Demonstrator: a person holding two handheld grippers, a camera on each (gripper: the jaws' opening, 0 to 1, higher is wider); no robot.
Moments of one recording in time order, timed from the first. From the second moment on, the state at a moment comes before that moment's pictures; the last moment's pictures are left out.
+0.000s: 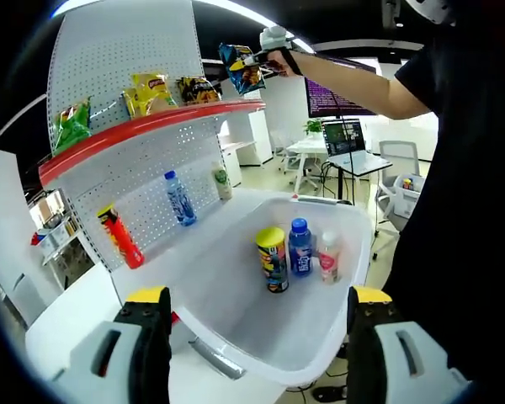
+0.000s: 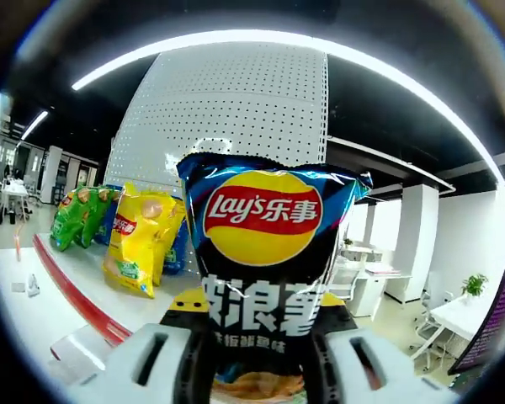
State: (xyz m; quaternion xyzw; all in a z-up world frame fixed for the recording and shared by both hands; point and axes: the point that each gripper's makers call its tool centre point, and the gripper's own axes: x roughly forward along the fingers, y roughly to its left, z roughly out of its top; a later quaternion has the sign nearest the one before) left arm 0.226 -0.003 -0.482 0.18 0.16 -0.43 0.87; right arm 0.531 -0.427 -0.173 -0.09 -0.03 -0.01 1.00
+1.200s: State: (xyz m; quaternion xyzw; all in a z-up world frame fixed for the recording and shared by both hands) left arm 0.228 0.014 -0.483 0.18 0.17 -0.40 0.88; right arm 0.609 -0.448 -0.184 -0.04 0.02 -0.01 1.00
